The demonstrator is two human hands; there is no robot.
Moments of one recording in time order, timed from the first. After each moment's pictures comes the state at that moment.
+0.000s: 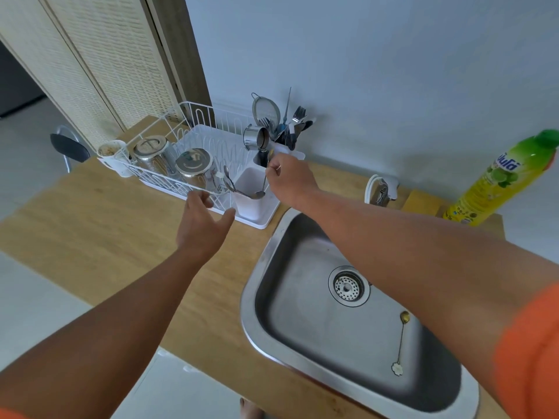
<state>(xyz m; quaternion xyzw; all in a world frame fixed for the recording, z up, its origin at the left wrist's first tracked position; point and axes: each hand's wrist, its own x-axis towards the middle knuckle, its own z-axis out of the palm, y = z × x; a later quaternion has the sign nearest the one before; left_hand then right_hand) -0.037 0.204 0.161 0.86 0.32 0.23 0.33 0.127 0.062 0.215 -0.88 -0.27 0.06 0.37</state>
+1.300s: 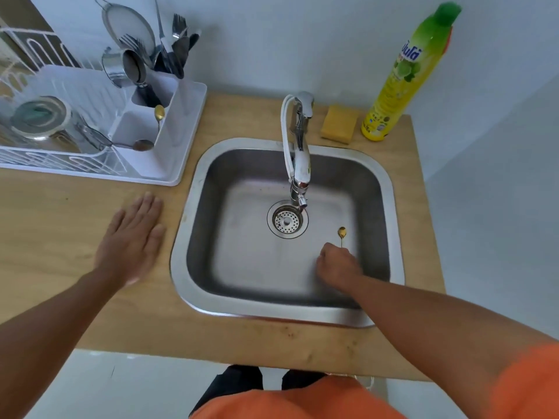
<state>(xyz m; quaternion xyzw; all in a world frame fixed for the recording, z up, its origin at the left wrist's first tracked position) -0.074 0.217 0.049 0.99 0.01 0.00 0.10 -0.013 -0.223 0.005 -0.95 0.03 0.26 0.15</state>
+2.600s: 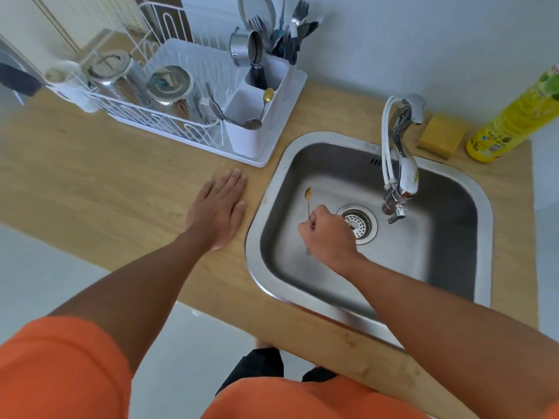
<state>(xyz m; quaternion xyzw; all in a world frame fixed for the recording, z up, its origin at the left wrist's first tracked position) -0.073 0.203 0.062 0.99 0.06 -0.03 0.09 0.000 -0.052 0.063 -0.94 -0.13 0.17 0.27</state>
